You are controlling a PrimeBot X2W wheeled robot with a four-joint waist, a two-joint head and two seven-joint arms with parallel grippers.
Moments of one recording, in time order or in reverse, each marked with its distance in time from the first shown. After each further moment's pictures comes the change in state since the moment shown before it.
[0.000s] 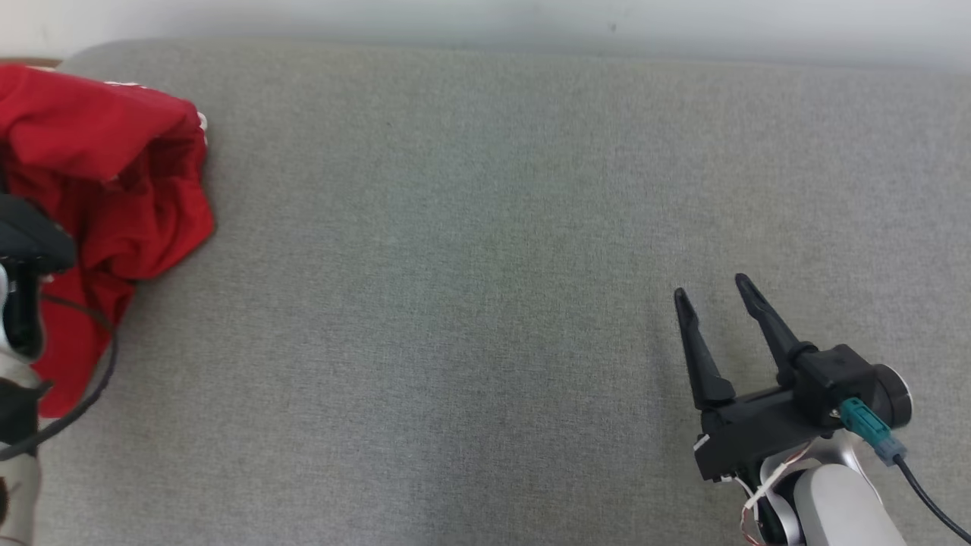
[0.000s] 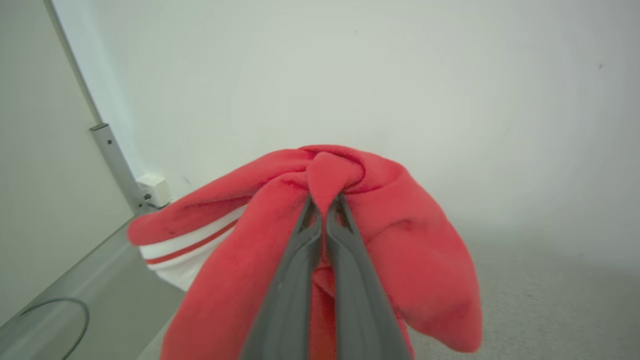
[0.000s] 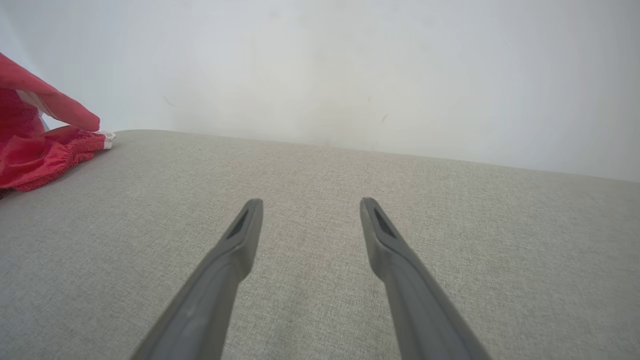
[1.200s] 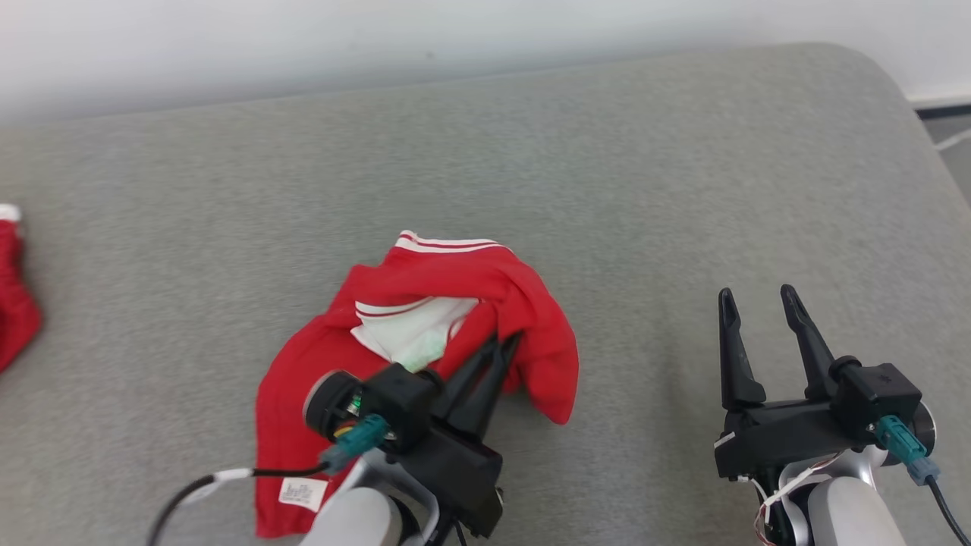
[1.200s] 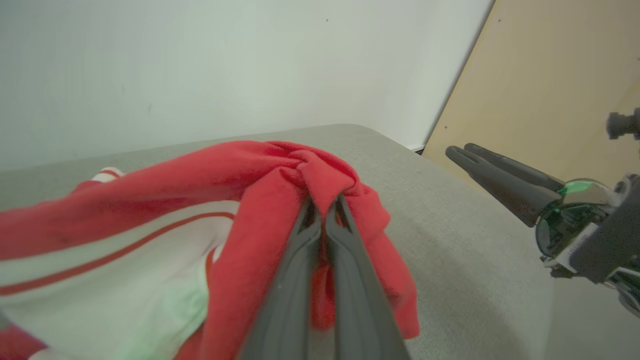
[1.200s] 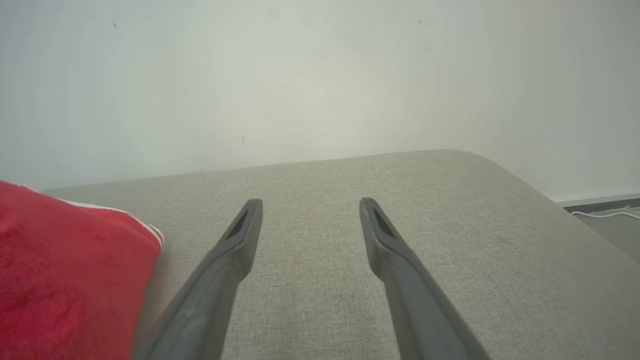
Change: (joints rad) left arm 0.553 -0.305 -0.561 -0.747 0.042 0.007 0.049; right arm 0.031 0.089 -0.150 0.020 -0.002 0.000 -0.056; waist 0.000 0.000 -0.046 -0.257
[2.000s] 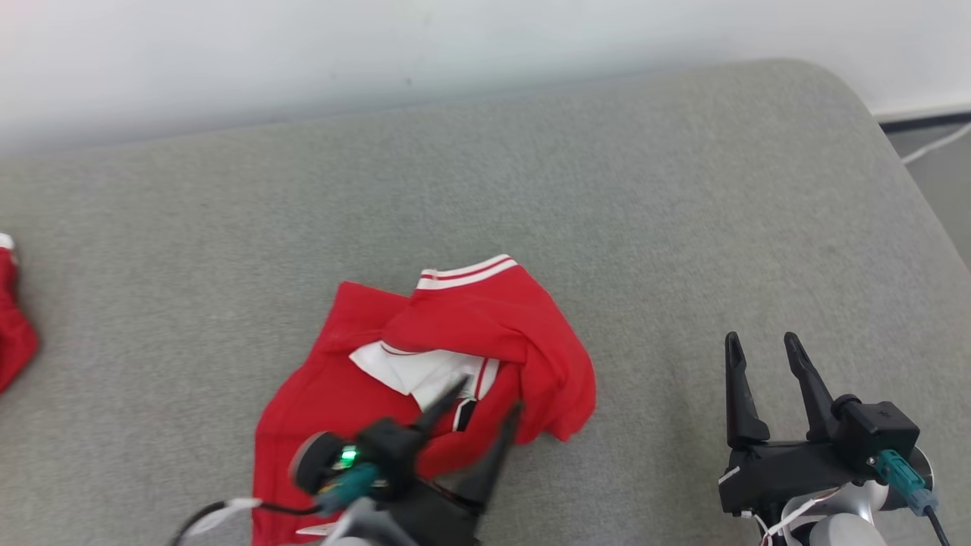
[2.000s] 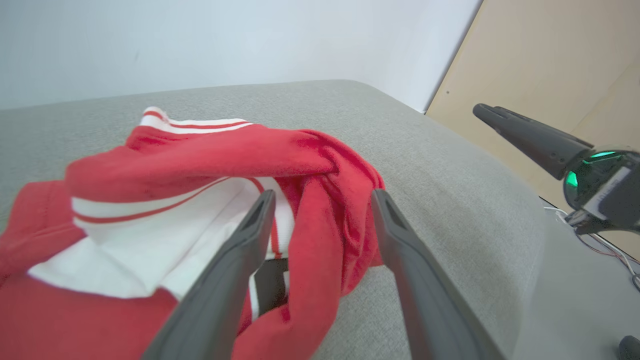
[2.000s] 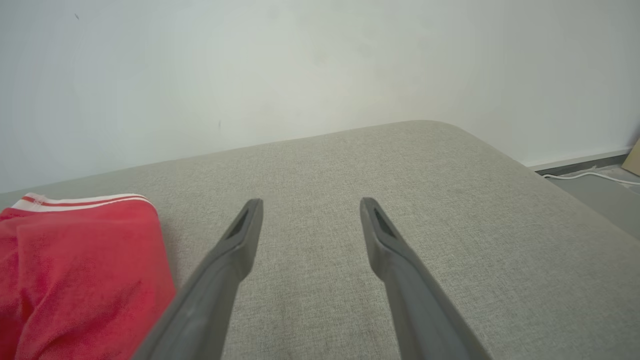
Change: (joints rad) left arm 0.068 0.048 -0.068 0.085 -0.039 0.017 -0.027; right arm 0.065 0.024 -0.039 0.044 0.016 0.000 -0.009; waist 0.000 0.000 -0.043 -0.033
